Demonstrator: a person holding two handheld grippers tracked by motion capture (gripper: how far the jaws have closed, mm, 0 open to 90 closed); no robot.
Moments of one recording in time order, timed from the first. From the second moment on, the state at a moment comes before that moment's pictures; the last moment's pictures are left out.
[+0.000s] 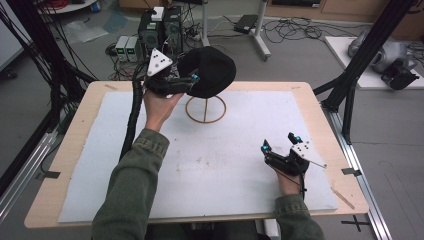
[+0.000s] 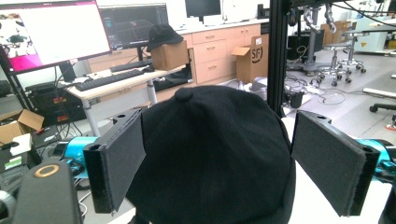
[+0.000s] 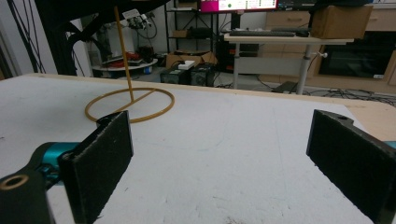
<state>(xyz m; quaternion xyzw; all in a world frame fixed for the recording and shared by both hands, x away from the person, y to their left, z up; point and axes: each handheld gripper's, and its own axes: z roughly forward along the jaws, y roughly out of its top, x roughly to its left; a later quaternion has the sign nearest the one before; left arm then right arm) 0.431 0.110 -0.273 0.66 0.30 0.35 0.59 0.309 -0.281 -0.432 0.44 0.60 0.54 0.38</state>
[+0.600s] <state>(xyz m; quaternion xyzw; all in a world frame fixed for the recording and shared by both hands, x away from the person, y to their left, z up) 0.383 0.173 -0.327 0.62 0.35 0.37 0.60 0.309 -0.278 -0.433 0.44 0.61 0.54 0.37</state>
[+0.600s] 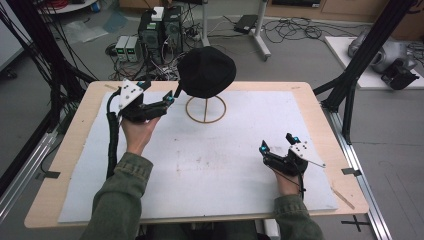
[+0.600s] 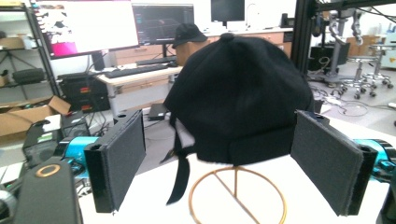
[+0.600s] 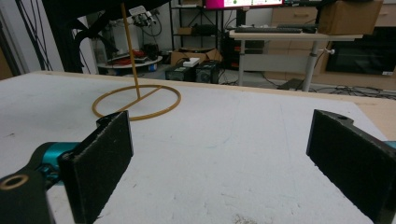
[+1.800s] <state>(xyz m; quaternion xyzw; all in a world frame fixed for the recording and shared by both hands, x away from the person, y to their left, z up) 0.296 0.262 -0.409 0.60 0.43 0.36 0.57 0.305 -0.275 -0.433 0.46 0.59 0.52 0.40</state>
